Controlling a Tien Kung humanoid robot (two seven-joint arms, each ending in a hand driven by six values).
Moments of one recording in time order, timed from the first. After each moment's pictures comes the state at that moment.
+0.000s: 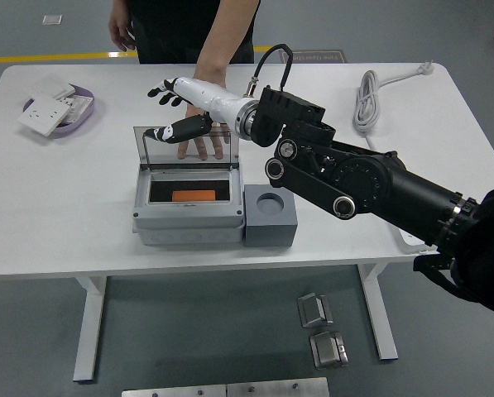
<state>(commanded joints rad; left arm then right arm) 0.03 0.11 -1.09 -0.18 1.26 -0.09 0.39 1.11 0.00 0.46 0.88 -1.41 0.01 -0.15</state>
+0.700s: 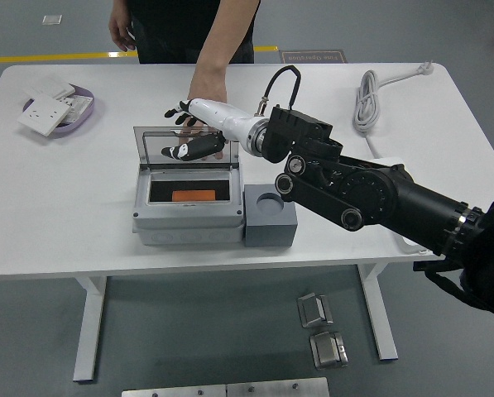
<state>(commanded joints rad) 0.04 0.11 -1.07 -0.18 1.24 -0.08 0.38 1.06 -0.05 0.41 0.94 -1.40 0.00 -0.15</state>
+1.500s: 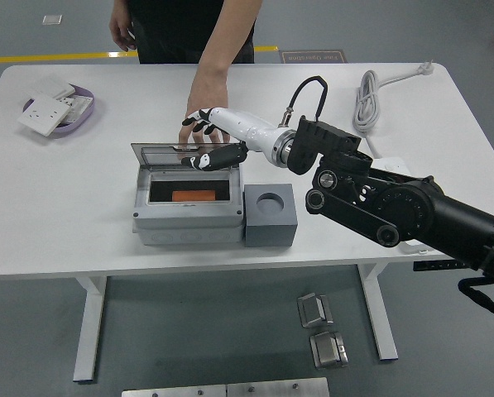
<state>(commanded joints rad) 0.04 0.11 -1.05 -0.18 1.22 -0.08 0.37 0.98 -0.18 0.42 1.13 -1.44 -0.02 -0.16</state>
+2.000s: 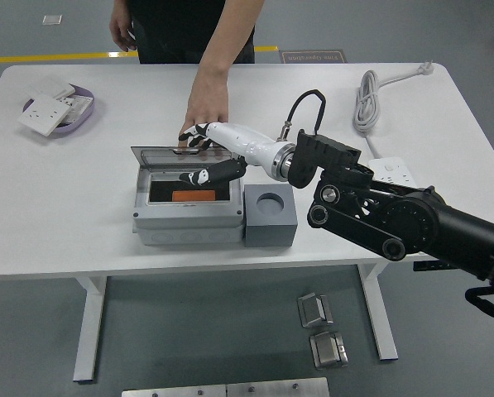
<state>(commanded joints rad) 0.03 0.11 -1.05 -0.18 1.21 -0.08 0.37 0.95 -0.20 0.40 1.20 -1.44 -0.03 -0.16</state>
